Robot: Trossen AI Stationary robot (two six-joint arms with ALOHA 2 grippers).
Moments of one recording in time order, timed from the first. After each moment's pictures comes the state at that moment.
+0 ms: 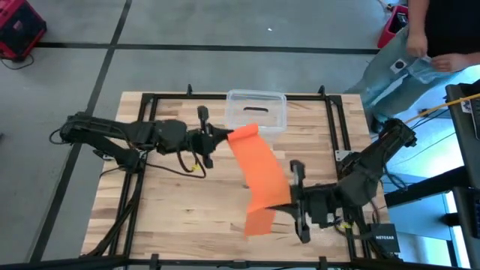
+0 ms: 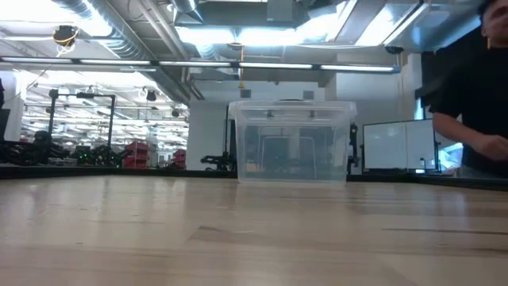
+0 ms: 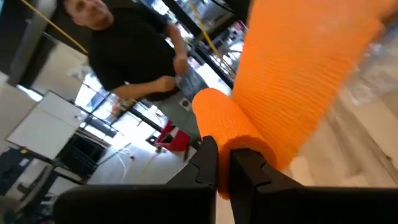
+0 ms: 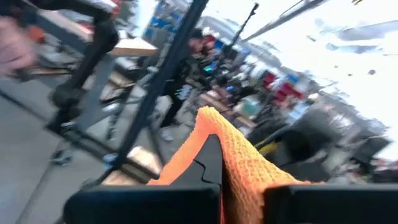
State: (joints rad) left arm -0.18 1.26 1.25 -0.19 -0.51 0.66; right arm 0.71 1.46 1.58 -0.05 0.55 -0.55
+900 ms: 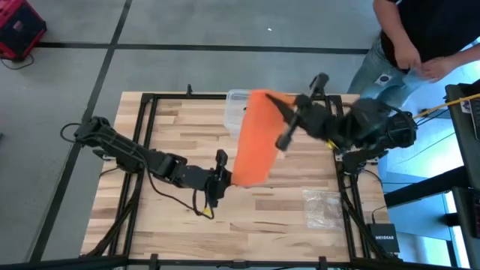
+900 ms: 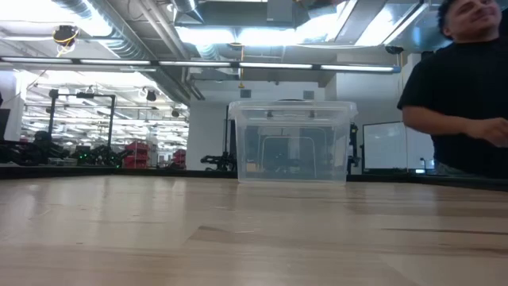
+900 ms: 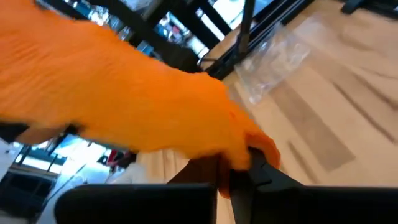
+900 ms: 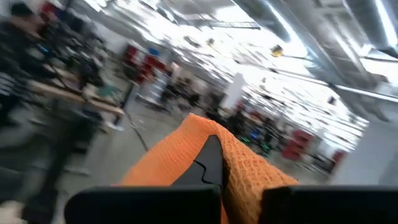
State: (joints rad) left arm -0.42 1.48 1.18 -0.07 -0.51 0.59; right arm 0.31 1.46 1.87 -0.08 0.76 -0.69
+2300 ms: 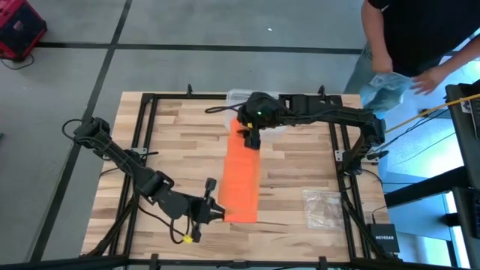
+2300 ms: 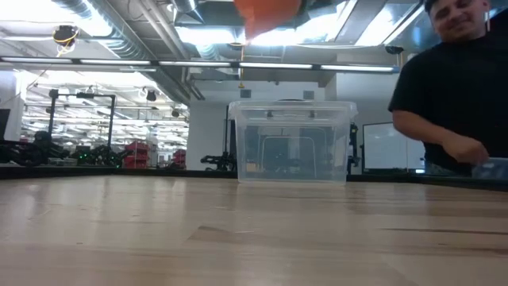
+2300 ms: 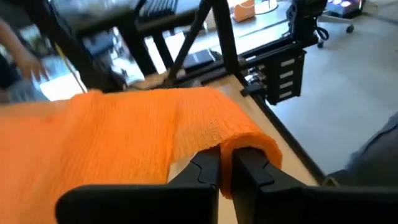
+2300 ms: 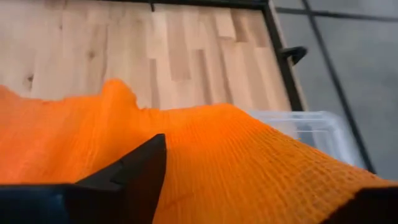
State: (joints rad) left arm -0.65 1.48 1.18 -0.05 -0.47 0.07; right arm -0.10 1.74 1.87 -0.92 0.13 -0.10
